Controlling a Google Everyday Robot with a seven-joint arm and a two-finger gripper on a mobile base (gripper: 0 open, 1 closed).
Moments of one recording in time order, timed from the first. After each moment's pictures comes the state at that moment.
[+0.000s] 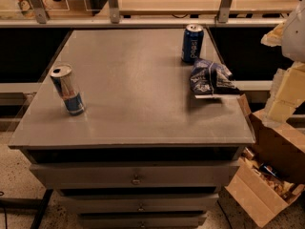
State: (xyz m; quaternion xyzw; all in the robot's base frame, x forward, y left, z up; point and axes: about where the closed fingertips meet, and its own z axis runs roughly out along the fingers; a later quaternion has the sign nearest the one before) arm 0.438 -0.216 0.977 -0.60 0.78 -0.04 0.16
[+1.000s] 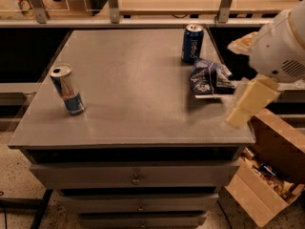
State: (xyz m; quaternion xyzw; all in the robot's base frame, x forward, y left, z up) arm 0.446 -0.153 0.960 -0.61 0.75 0.05 0.26
